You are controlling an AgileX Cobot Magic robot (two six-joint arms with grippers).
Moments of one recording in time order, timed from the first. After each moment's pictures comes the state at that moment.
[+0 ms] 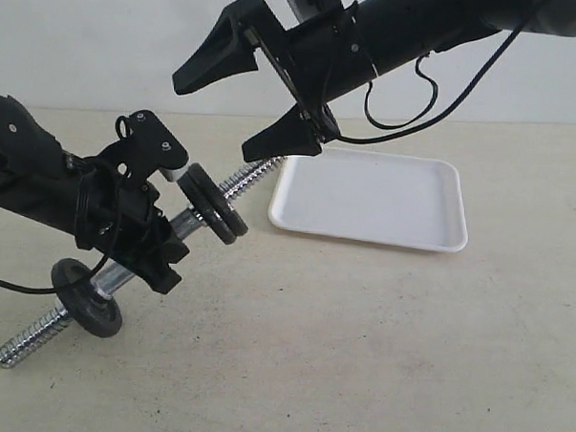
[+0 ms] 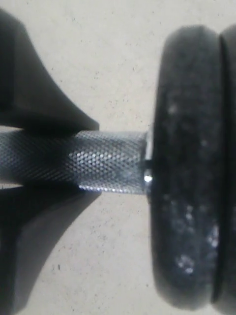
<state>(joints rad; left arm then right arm) -0.37 1.71 -0.87 -0.70 0.26 1.14 0.38 2.03 -1.68 1.16 1.22 -0.46</state>
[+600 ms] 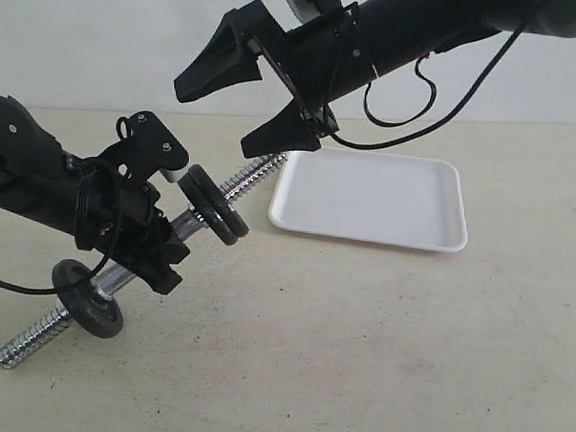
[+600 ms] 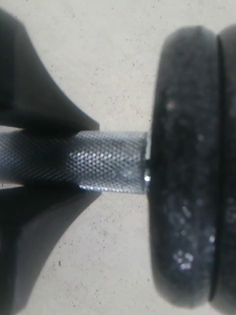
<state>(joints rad) -0.38 1.71 -0.87 -0.70 0.27 1.14 0.38 2.03 -1.68 1.16 1.22 -0.58</state>
